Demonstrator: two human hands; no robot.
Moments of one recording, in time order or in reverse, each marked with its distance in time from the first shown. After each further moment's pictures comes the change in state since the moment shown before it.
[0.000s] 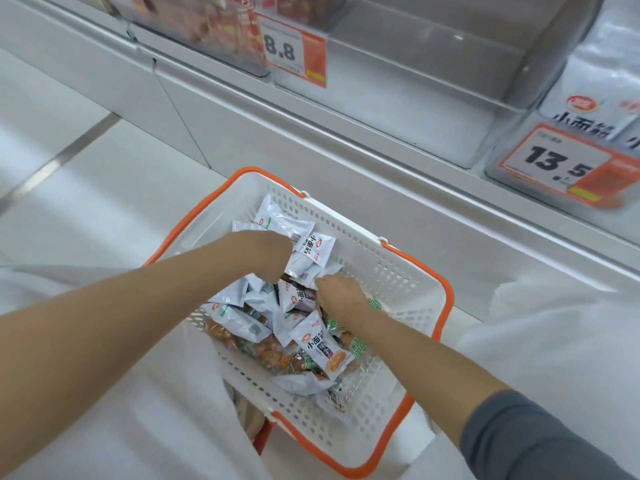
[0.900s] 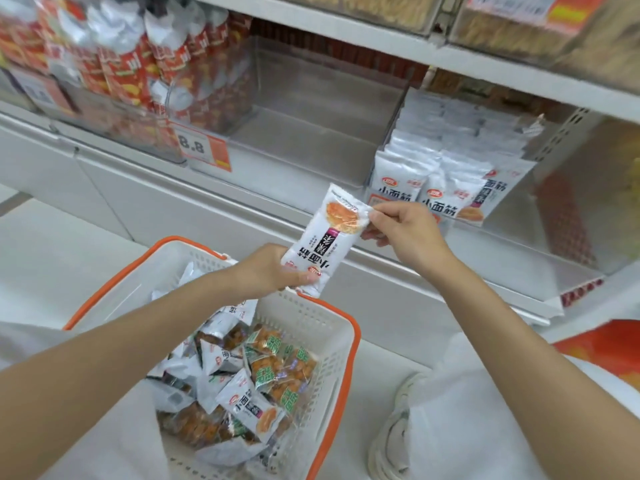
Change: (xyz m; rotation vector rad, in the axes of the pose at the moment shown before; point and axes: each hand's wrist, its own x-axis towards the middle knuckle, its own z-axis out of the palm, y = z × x) left_hand -0.033 0.093 -0.061 -1.144 0.415 0.505; right_hand -0.177 0.127 -0.244 0.963 0.690 0.211
